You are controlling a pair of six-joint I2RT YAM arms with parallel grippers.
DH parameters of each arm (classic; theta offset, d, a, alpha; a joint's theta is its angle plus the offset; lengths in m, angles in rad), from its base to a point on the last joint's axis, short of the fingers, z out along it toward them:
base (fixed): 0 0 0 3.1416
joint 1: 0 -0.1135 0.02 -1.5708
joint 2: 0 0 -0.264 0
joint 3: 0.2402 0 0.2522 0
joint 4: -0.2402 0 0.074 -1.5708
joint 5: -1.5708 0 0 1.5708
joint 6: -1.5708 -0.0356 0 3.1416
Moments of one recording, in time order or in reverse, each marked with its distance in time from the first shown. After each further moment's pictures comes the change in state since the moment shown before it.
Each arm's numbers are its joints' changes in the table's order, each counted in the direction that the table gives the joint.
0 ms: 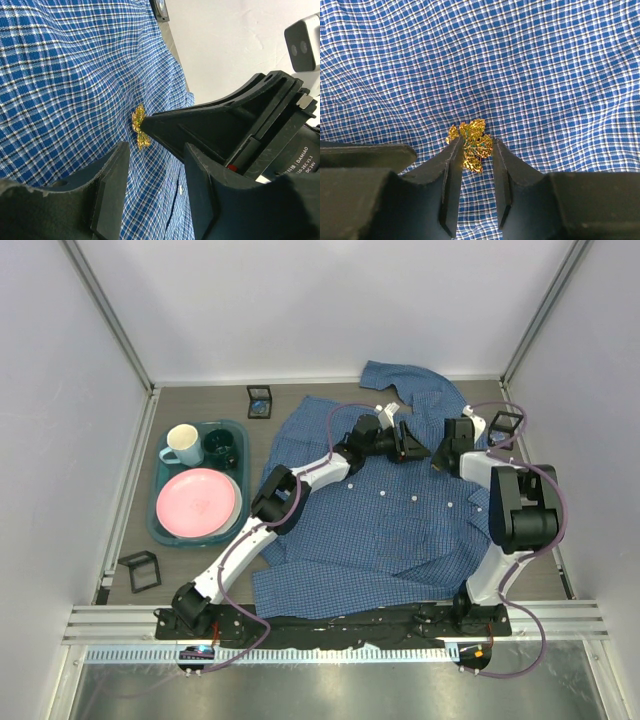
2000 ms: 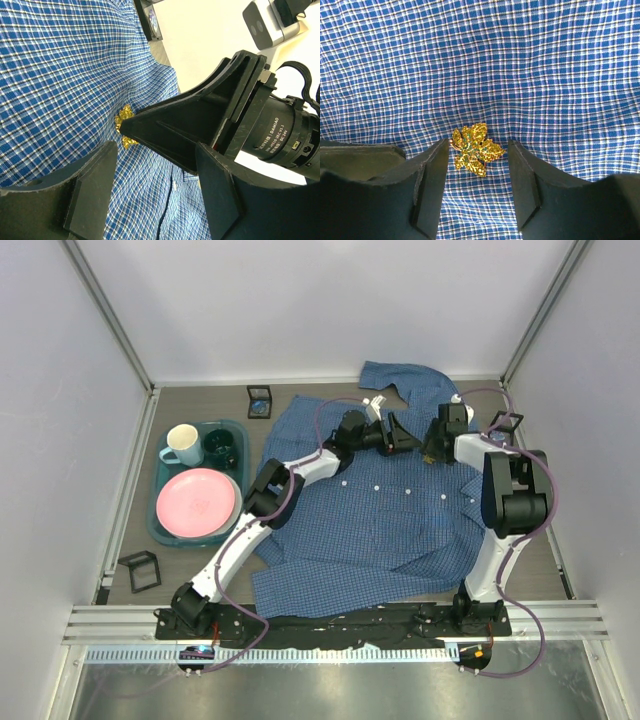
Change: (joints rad) left arm -0.050 0.050 -0.118 0.144 -0.033 0.020; right arm -0.023 -0.141 0.209 -0.146 0.101 0.040
